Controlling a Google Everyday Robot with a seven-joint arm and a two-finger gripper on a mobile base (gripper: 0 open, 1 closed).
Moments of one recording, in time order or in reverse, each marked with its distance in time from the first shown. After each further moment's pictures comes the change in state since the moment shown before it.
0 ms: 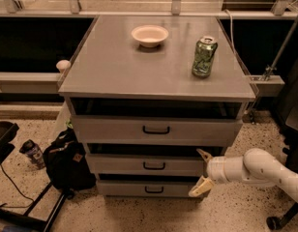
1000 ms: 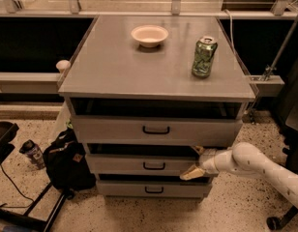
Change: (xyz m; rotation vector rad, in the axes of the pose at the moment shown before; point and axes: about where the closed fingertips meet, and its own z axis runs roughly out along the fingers) arm 0.001 -0.051 0.044 0.065 -0.032 -0.001
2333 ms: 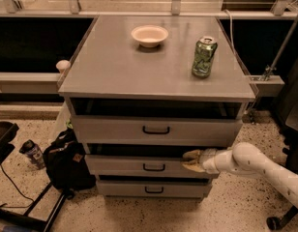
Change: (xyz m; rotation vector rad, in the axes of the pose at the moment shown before) arm 0.000 0.000 0.000 0.000 0.000 0.000
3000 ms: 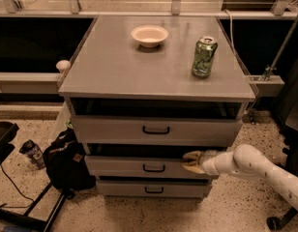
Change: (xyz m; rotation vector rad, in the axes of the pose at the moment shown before) arm -0.002 0.004 -0.001 0.006 -0.021 -0.012
